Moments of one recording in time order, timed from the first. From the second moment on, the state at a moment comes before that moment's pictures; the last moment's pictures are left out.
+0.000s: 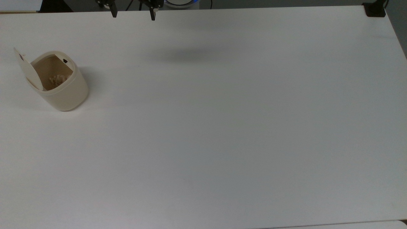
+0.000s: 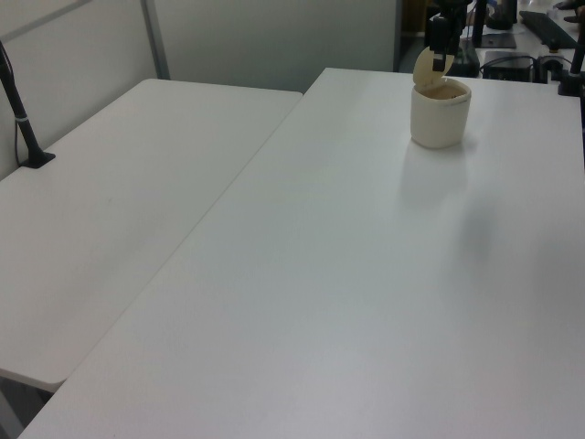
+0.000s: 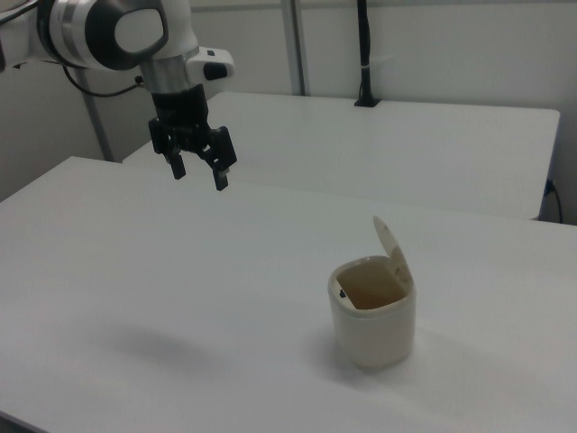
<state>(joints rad) -0.06 -0.02 -0.02 -1.66 -0.01 1.66 -0.03</state>
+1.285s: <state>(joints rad) -0.09 0.02 -0.14 -1.59 -0.01 1.74 0.01</state>
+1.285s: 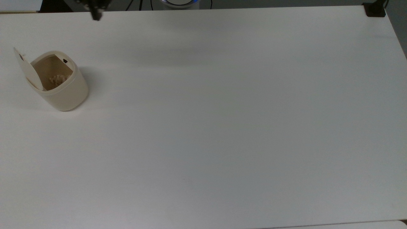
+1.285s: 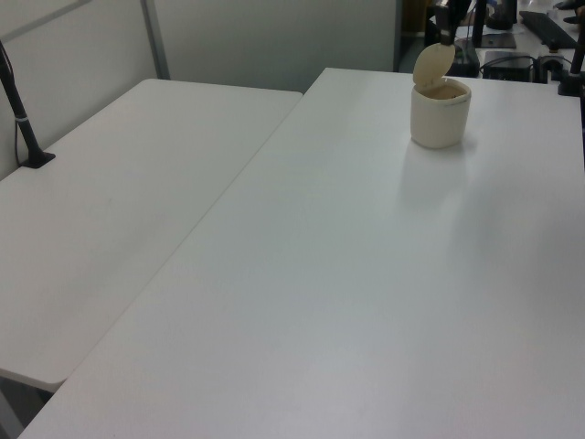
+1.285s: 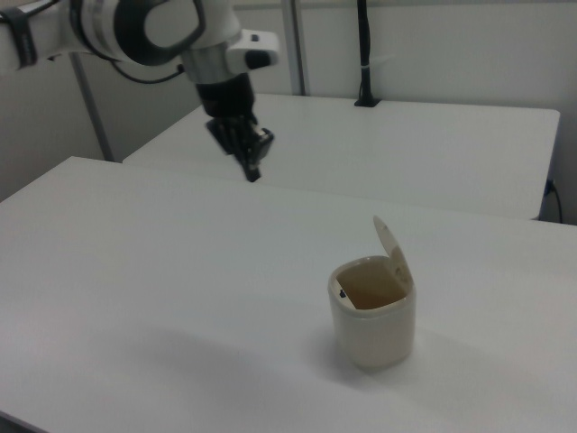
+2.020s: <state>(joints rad) -0.12 0.26 -0.40 -1.57 -0.01 2.30 0.19</state>
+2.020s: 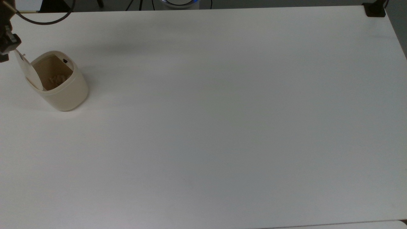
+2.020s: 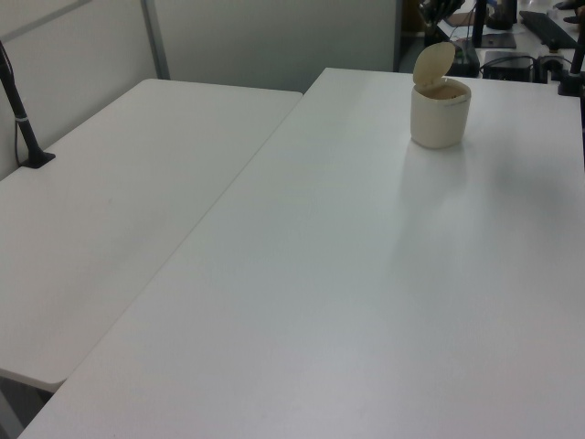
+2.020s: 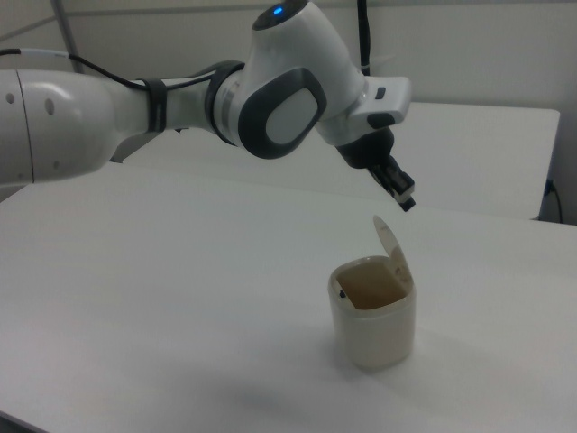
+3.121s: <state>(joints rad) -0.12 0.31 -0.40 -1.66 0.02 2.11 0.02</state>
